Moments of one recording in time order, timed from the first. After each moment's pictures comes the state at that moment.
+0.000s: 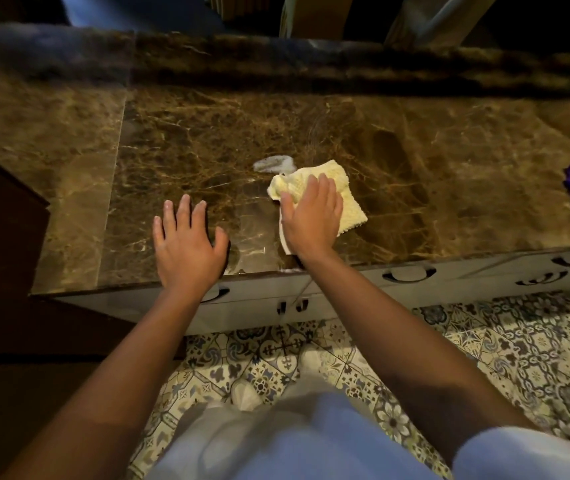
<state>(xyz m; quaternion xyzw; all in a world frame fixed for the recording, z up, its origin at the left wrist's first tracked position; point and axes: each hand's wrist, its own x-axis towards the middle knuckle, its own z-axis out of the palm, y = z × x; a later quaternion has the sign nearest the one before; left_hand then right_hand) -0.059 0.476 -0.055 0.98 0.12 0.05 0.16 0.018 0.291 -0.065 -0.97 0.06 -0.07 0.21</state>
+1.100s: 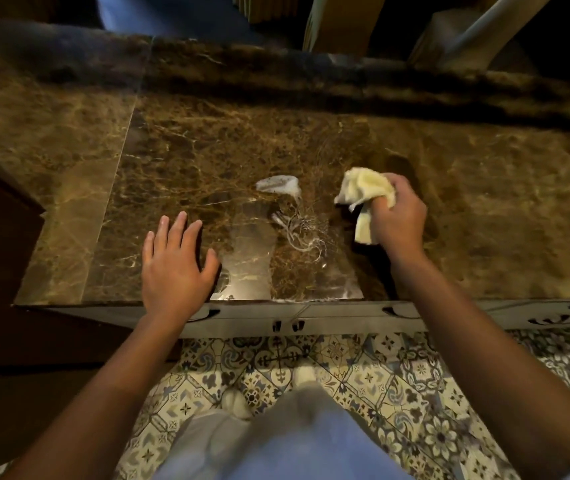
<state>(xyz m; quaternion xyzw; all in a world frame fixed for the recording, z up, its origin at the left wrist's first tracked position) -0.053 0.482 -0.068 0.98 0.11 0.08 0.14 0.077 0.160 -0.025 -0.90 0.07 -0.12 0.42</state>
